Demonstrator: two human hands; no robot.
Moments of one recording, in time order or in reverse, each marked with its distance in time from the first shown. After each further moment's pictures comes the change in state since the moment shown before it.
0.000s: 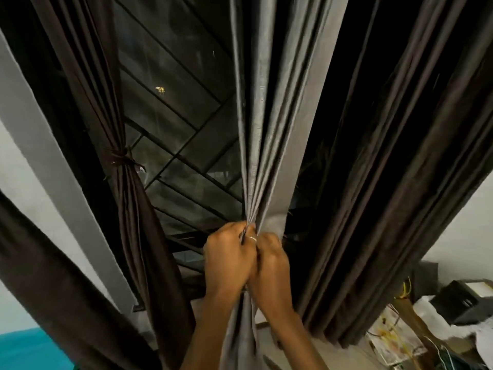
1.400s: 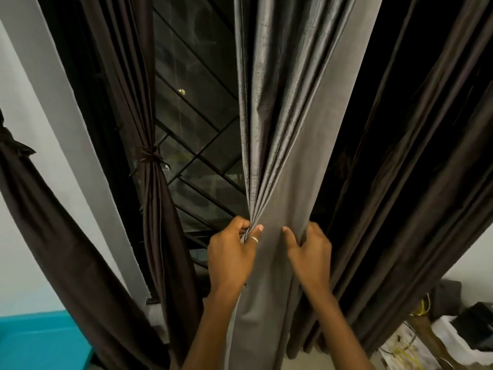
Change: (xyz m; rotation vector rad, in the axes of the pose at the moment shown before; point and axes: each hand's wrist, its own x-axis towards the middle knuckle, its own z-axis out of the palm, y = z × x) left_hand -0.001 -0.015 -0.014 -0.113 0.044 -0.167; right_hand 0.041 0.040 -0.019 -0.059 0.125 0.132
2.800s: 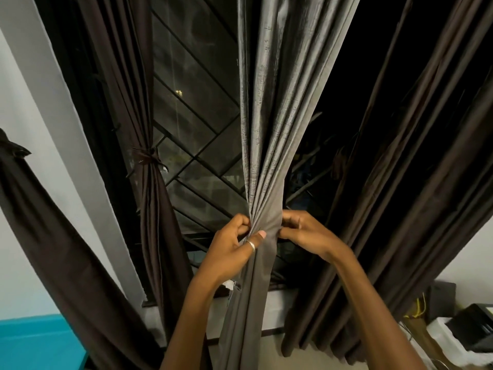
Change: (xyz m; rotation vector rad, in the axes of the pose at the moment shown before) left_hand 0.023 -0.006 -0.014 -0.448 -0.531 -0.097; right_hand 0.071 -0.010 -0.023 0.356 -0.883 -0.089
